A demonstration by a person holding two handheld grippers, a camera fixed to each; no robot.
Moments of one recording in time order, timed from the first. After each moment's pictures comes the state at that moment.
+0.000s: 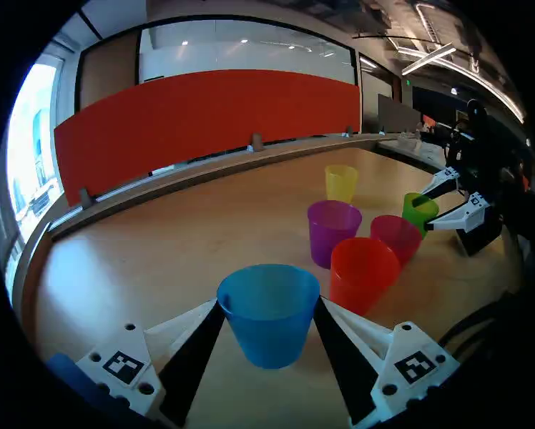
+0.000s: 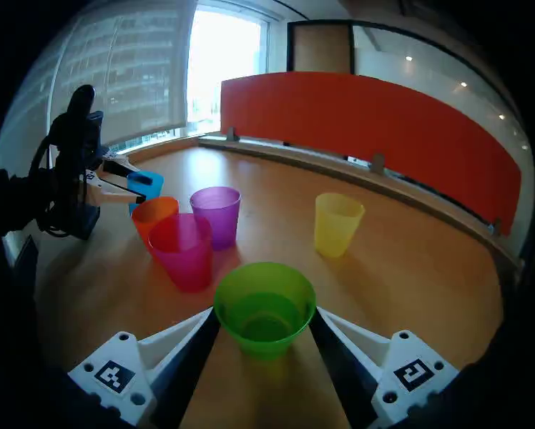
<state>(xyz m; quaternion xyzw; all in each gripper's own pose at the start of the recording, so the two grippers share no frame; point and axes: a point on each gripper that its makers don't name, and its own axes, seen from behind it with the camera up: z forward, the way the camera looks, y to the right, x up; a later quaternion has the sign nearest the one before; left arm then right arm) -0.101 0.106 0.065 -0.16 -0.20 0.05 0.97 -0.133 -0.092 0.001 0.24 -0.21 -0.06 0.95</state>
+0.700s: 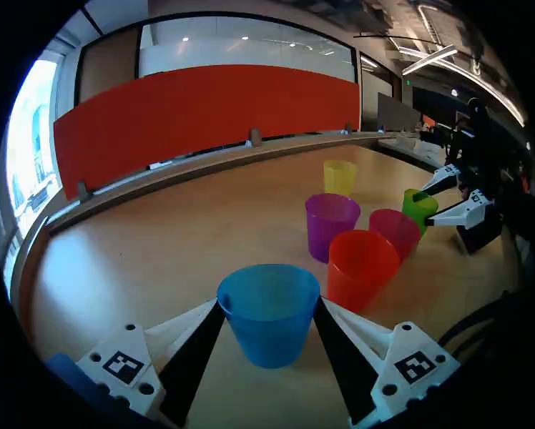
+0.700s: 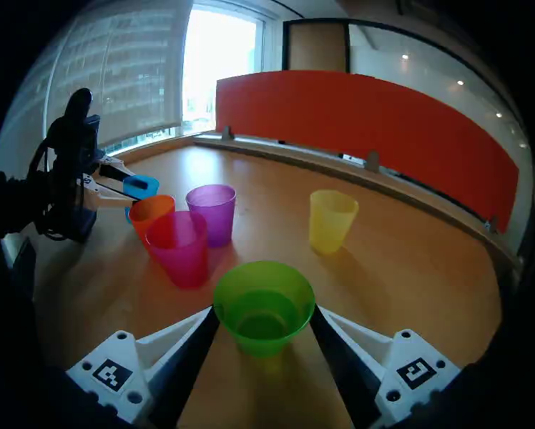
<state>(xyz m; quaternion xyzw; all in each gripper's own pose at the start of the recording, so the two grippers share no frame) -0.111 0.108 0.060 -0.16 -0.20 0.04 0.96 -0.132 -0.087 -0.002 0.23 -0.21 -0.06 0.95</state>
